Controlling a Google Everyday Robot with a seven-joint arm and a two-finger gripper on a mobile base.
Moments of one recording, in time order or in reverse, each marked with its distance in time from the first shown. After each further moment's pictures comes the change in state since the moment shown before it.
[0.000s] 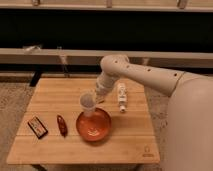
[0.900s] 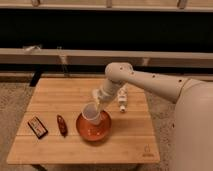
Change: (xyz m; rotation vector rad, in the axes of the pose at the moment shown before) arm -0.033 0.006 0.023 0.084 -0.052 0.004
